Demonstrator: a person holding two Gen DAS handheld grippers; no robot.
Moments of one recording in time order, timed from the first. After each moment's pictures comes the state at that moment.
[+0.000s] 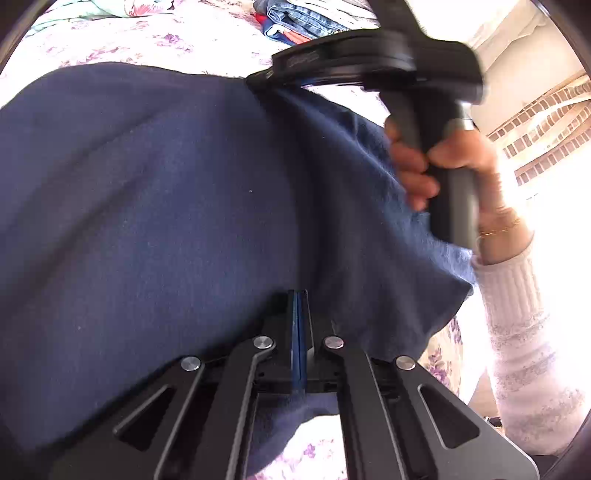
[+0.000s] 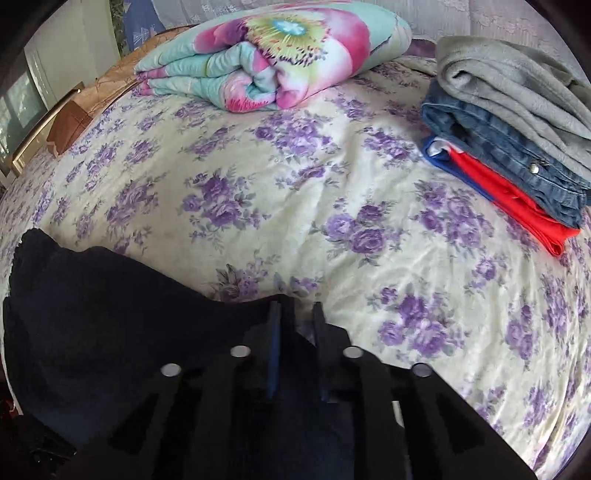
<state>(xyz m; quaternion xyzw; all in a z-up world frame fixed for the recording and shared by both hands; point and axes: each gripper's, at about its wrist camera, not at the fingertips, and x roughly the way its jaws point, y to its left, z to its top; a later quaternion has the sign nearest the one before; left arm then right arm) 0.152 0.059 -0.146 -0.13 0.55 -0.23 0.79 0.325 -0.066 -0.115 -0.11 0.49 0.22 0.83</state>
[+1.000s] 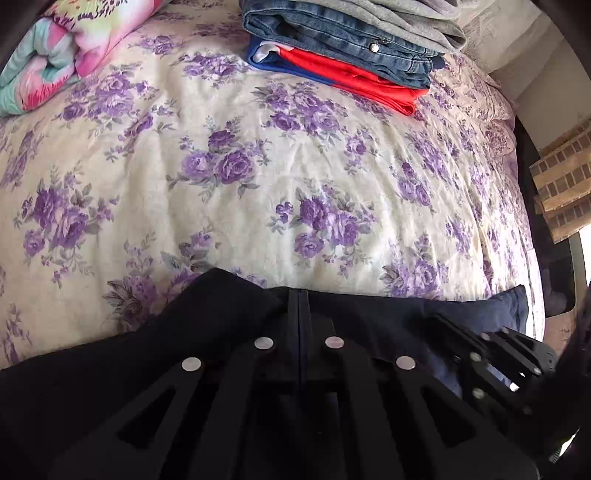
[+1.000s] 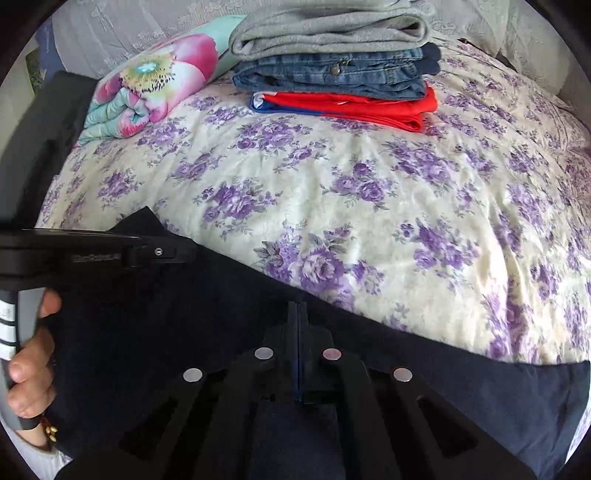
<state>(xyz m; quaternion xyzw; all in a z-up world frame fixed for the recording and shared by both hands) 0.331 -0.015 -0.133 -0.08 0.58 -0.18 0.79 0.256 -0.194 -0.117 -0.02 0.50 0.08 0.86</state>
